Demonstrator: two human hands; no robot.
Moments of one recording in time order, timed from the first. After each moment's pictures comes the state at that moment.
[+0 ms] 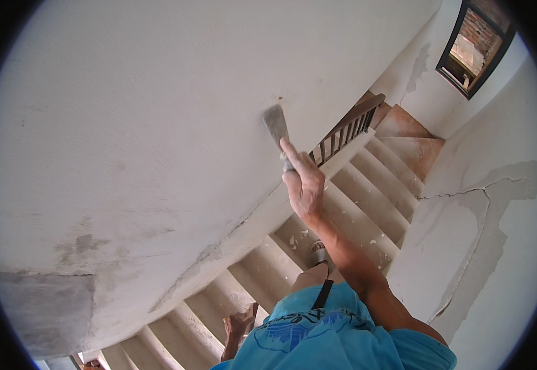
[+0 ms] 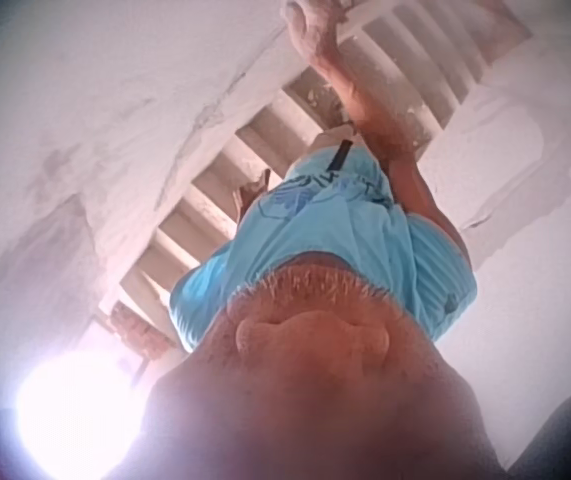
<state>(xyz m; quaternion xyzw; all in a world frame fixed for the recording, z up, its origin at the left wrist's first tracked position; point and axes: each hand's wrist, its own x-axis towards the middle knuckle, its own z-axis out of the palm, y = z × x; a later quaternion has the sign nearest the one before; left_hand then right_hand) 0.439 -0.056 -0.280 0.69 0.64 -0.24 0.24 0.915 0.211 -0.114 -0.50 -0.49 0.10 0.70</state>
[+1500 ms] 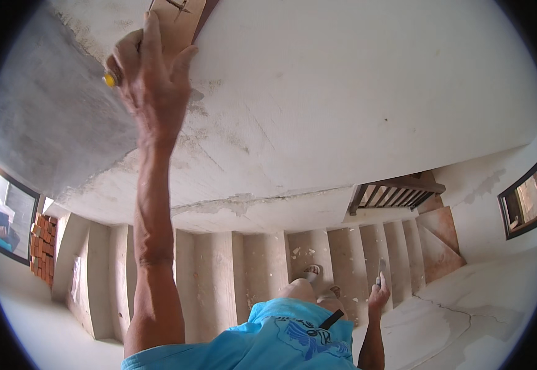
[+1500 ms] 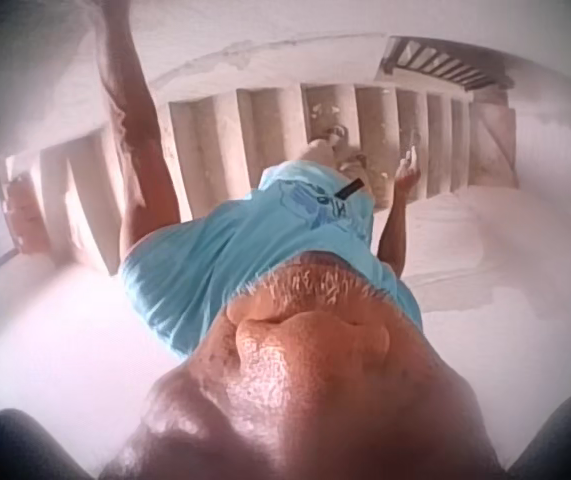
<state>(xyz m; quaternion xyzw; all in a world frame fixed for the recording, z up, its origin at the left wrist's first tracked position) 0.642 0.212 0.197 0.60 0.41 0.36 -0.59 1.057 -0.065 -0.350 -0.75 -0.43 0.31 0.40</state>
